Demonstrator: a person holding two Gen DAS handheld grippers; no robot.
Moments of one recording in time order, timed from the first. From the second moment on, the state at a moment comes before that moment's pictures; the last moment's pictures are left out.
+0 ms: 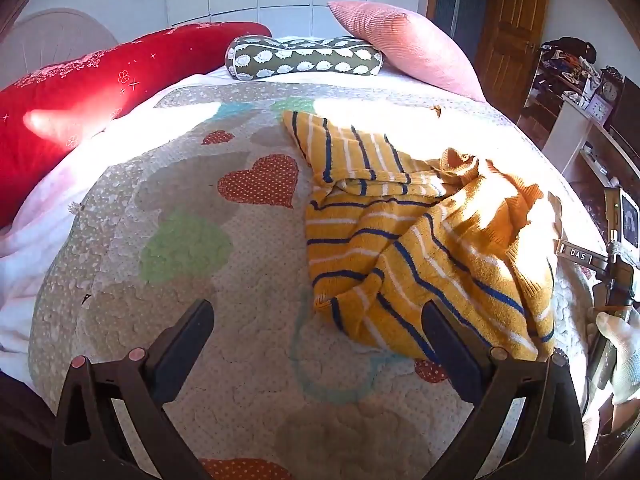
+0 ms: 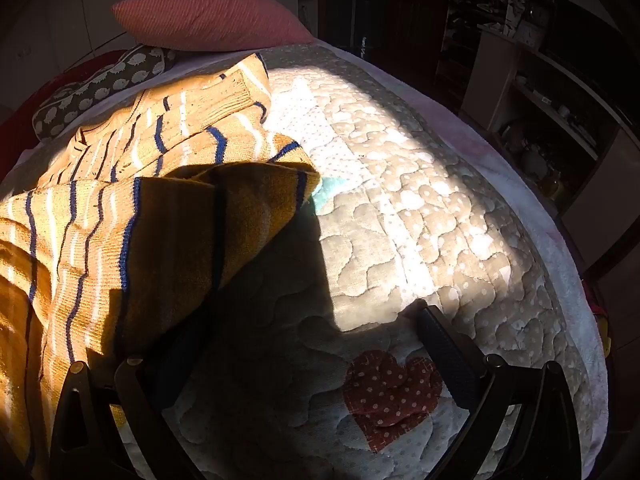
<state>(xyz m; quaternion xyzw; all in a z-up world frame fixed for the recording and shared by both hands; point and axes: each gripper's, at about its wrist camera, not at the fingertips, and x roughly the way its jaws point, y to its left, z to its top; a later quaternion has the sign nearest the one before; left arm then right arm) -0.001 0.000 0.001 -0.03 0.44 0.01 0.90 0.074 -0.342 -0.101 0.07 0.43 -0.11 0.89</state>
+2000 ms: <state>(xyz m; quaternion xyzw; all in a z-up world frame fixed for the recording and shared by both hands) -0.027 0.054 0.023 -0.09 0.41 0.03 0.91 -0.140 -0.420 -0.047 0.24 0.44 -0.13 0.85</state>
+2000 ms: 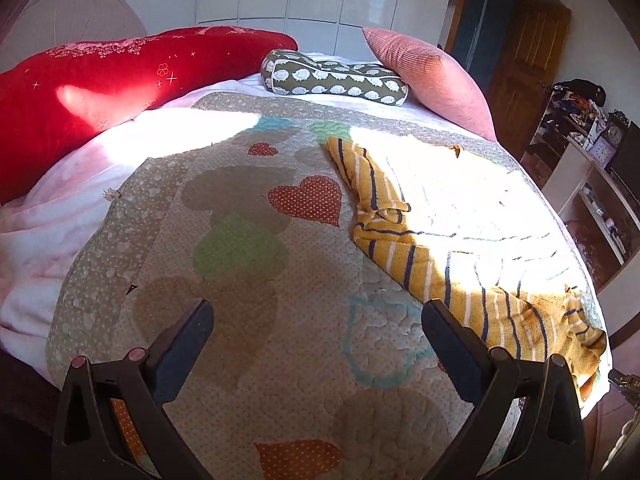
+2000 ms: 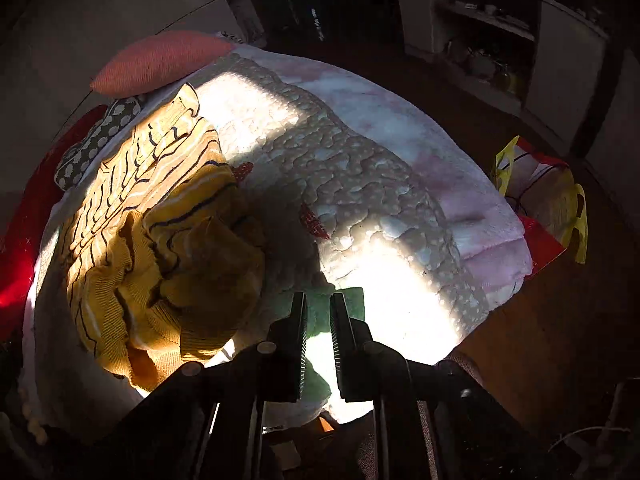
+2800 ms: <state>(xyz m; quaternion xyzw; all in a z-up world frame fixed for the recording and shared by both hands) -0.035 0.111 0.044 -0.13 0.38 0.09 0.91 -0.048 -0.163 -0.038 0.18 0.46 0.40 0.77</state>
